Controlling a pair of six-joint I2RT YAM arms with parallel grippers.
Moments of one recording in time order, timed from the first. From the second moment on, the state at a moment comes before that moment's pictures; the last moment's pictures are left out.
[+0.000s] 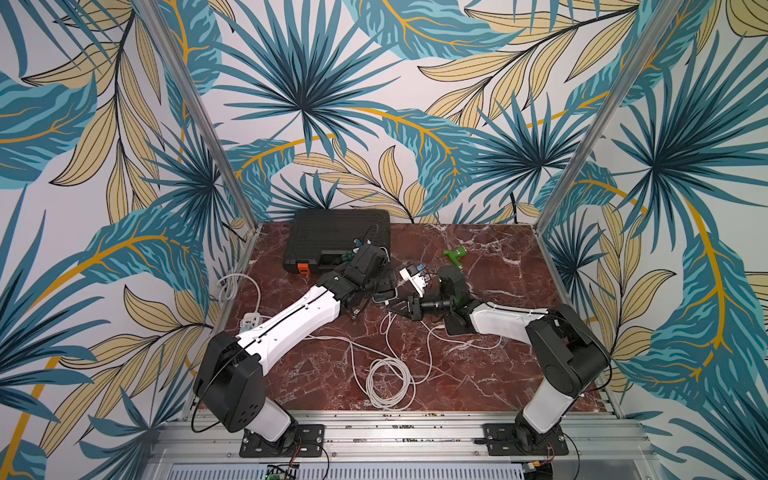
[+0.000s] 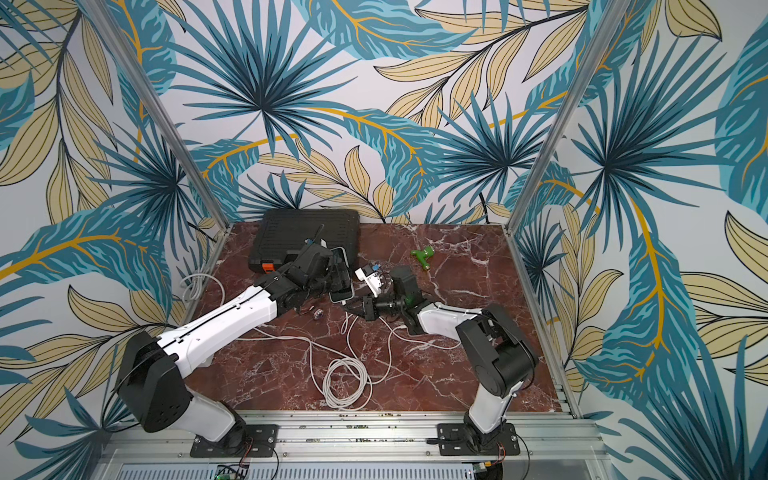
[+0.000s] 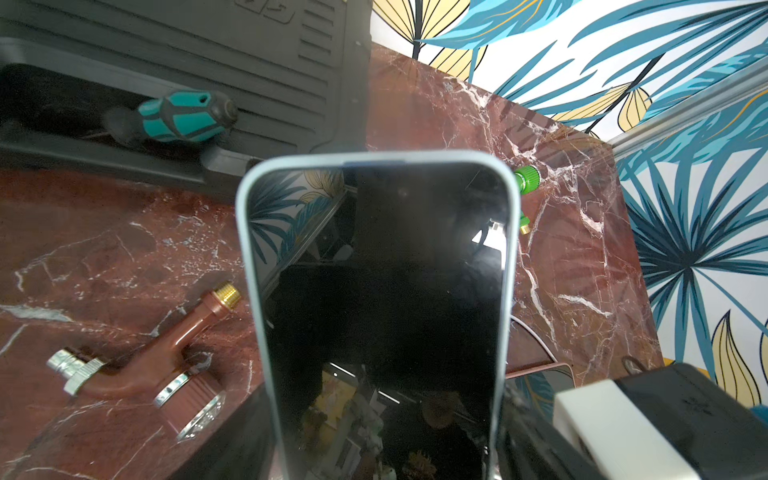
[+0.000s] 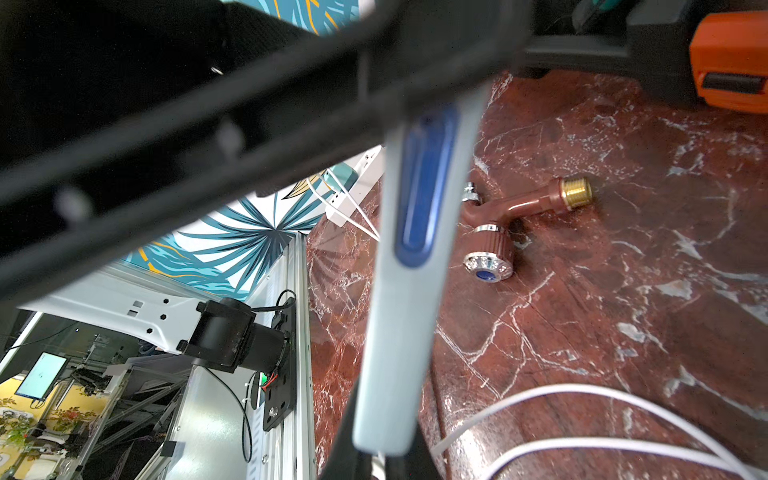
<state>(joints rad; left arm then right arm) -0.64 1.53 1.24 -0.44 -0.17 -0.77 0.68 1.74 0.89 0.44 -0.87 0.48</state>
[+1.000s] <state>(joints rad) -0.52 1.55 1.23 -0.63 -0.21 -0.91 0.63 1.59 0.79 0.42 -0.83 0.28</state>
